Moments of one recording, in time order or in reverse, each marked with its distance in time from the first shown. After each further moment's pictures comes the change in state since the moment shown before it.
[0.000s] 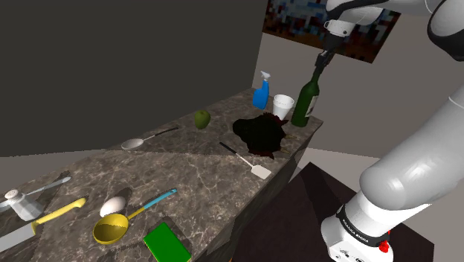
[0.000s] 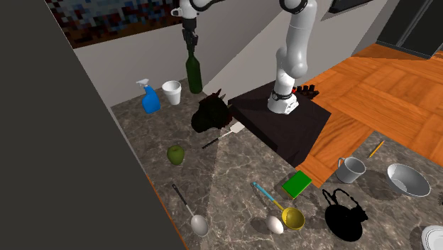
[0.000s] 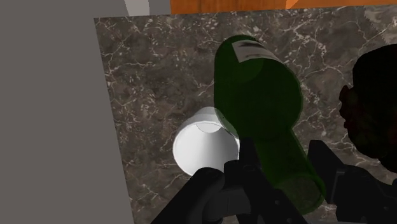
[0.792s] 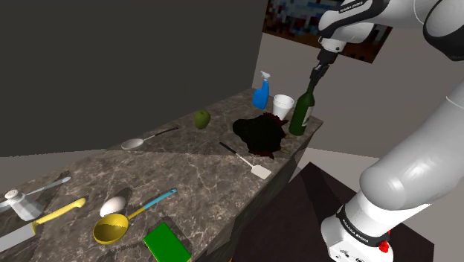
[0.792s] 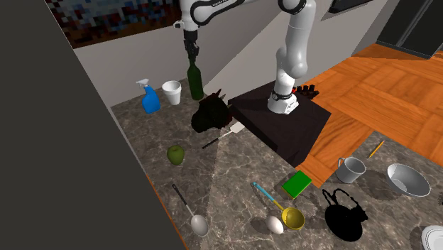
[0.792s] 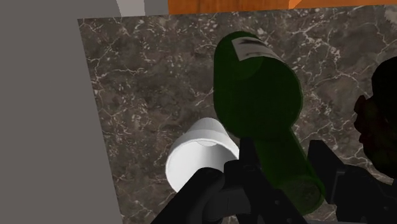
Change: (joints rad) arm 0.000 0.019 0.000 -0.131 0.010 0.149 -0.012
